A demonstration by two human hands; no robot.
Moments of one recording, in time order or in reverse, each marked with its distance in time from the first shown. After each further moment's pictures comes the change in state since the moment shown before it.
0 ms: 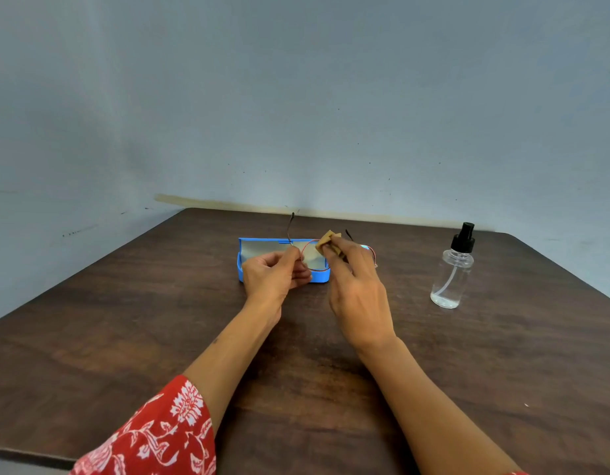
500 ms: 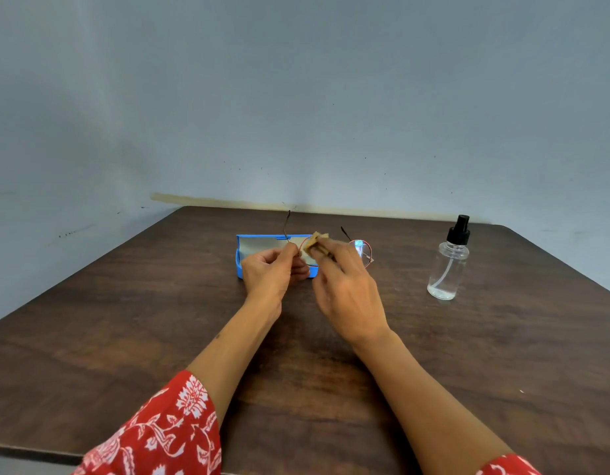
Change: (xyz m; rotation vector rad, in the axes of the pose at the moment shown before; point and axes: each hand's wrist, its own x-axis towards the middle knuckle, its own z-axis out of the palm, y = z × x) left_hand -0.001 -0.001 0.000 0.003 0.008 0.003; right_hand -0.003 -0.005 0.001 0.055 -0.058 -0.043
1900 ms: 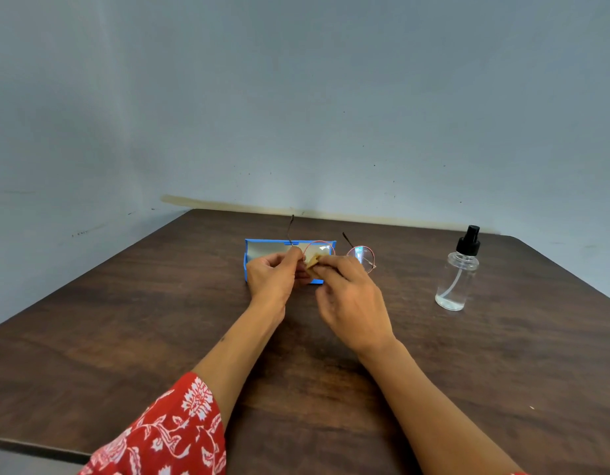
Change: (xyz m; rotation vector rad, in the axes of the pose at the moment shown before) left_hand 0.008 0.000 -0.003 -0.008 0.024 0.021; right_hand -0.002 0.001 0.004 0.054 -0.040 0.006
